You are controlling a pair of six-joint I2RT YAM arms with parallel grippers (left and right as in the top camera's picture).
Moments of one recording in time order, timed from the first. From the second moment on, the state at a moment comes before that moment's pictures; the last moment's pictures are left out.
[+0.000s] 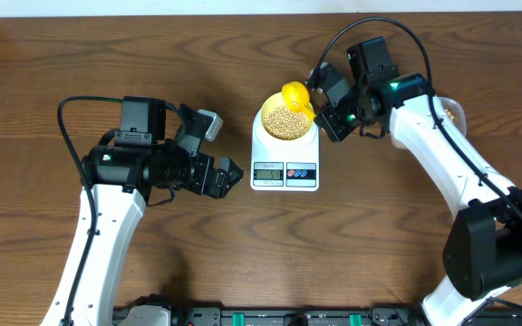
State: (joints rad) left arm -0.10 1.28 1.12 -1.00 0.54 0.20; right arm 0.33 1.83 1.47 -0.78 -0.39 -0.30
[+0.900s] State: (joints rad) left arm -0.10 1.28 1.12 -1.00 0.54 0.20; right arm 0.41 1.83 1.43 -0.72 -0.30 -0.21
